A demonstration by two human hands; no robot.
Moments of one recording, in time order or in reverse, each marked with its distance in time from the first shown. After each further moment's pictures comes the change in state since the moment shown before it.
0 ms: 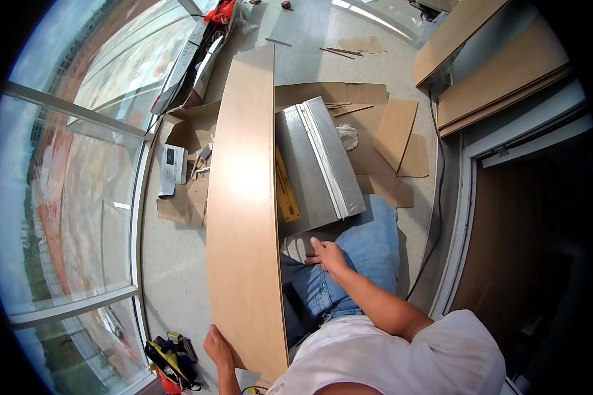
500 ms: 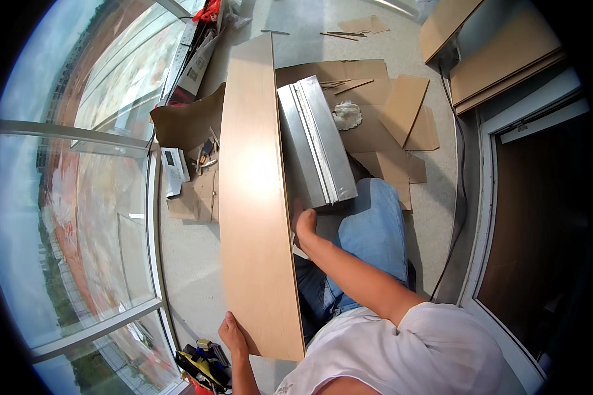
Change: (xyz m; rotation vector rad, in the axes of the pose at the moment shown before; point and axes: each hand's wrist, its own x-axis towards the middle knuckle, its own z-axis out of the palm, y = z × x) left_hand 0.062 0.042 0.040 -0.104 -0.137 -0.089; right_hand 0.185 0.031 0.117 -0.049 0.510 -0.155
